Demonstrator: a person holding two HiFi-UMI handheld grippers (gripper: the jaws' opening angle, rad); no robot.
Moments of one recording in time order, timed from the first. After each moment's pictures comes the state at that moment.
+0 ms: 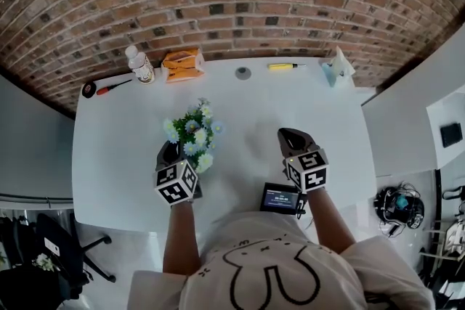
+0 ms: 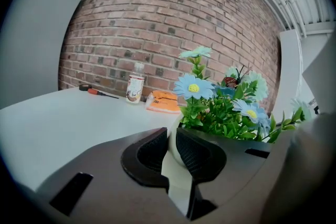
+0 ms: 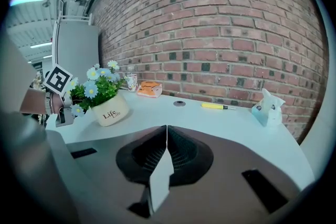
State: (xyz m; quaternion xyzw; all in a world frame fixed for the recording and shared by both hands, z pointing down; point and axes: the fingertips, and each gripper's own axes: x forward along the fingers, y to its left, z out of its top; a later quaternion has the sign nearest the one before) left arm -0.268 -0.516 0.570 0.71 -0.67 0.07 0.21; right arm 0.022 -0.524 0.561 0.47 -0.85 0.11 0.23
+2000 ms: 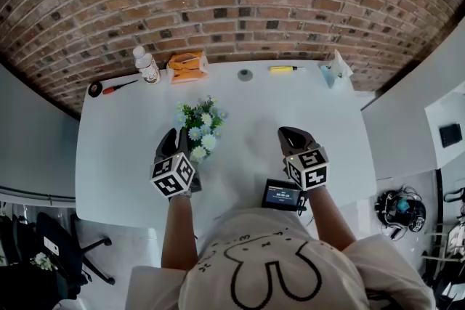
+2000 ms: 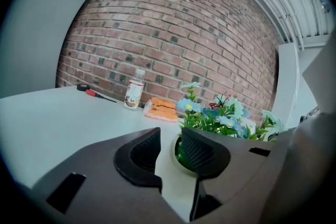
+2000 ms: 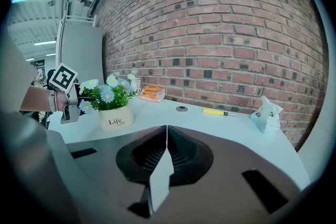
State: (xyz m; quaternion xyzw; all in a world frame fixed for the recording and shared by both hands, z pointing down) left arm -0.276 -0.518 0.552 0.72 -0.66 0.02 0.22; right arm 0.015 -0.512 0.543 0.47 -0.85 0.09 0.22
